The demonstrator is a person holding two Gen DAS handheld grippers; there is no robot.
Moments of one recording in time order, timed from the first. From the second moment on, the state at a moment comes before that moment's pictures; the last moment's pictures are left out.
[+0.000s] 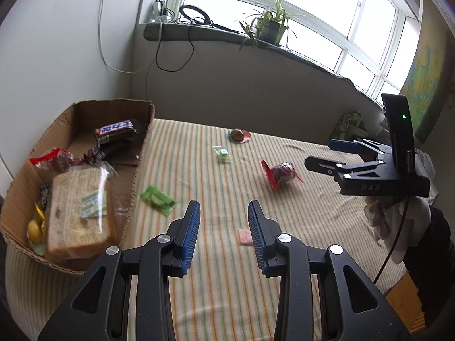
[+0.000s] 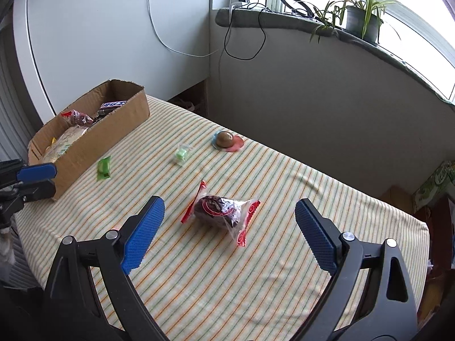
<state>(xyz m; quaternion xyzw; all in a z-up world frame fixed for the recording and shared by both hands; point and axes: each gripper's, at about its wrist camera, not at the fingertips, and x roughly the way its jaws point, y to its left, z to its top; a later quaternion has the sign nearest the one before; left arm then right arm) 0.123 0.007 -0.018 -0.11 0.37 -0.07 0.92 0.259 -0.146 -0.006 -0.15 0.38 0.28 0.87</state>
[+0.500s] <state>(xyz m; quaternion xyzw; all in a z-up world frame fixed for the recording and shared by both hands) 0.128 -0.041 -0.065 -0.16 0.44 -0.10 0.88 0.308 -0.138 -0.026 -0.11 0.39 0.36 0.84</state>
